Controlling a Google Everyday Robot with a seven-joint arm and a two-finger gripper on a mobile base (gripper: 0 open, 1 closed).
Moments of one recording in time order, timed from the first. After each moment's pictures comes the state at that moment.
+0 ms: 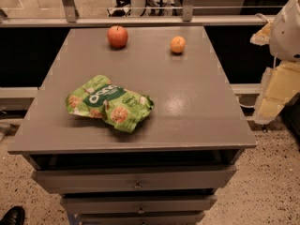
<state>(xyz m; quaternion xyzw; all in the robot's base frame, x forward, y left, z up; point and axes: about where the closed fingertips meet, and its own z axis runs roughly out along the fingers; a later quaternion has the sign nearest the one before) 0.438 -0.216 0.980 -0.60 0.78 -0.04 0.17</state>
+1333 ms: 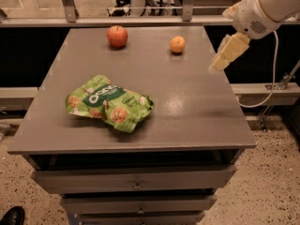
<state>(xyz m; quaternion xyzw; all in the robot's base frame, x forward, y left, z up) 0.610 -0.194 0.965 -0.56 0.76 0.01 0.33</state>
